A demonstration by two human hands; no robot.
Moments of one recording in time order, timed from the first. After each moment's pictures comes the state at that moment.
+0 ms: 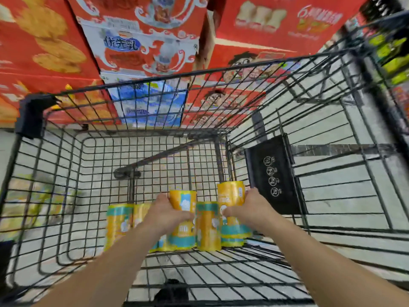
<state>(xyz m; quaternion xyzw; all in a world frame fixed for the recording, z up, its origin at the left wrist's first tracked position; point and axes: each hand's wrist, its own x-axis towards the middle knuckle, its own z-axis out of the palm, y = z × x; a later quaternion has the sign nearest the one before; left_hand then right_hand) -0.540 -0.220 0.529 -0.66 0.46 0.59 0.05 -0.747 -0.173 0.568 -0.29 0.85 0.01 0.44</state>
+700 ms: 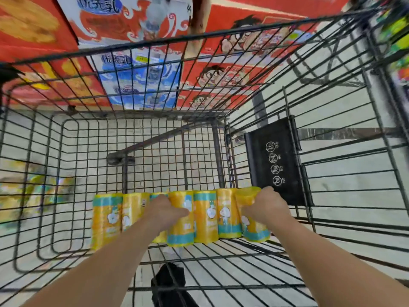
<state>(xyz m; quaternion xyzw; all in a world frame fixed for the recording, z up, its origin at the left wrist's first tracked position) -0.557 -0.210 0.477 -0.67 0.46 0.57 0.14 -0.785 -0.152 0.514 -0.27 0.89 0.18 0.33</state>
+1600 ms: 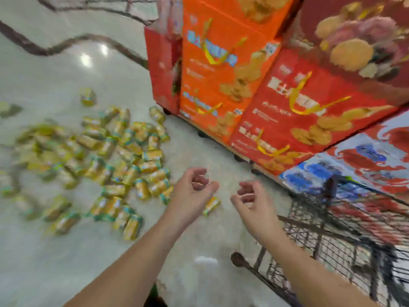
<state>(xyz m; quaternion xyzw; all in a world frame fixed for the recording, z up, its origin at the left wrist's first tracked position) 0.018 -0.225 0.632 -0.69 0.29 0.49 -0.45 -0.146 -0.266 0.619 -0.65 0.62 -0.16 0.41</state>
